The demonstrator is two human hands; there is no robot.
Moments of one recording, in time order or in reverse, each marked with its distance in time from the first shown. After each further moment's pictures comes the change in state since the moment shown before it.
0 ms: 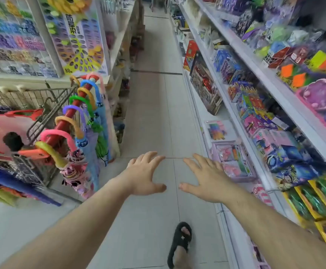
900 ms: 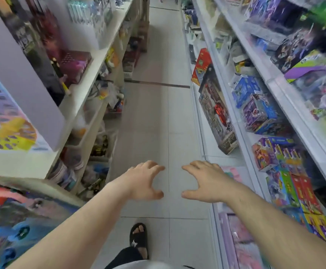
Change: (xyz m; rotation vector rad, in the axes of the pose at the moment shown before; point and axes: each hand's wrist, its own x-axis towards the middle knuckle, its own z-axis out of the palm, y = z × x) left_hand 0.512 -0.135 -0.199 -0.064 -0.130 -0.074; right_hand 0.504 0.200 -0.233 -0.045 -0.129 -0.117
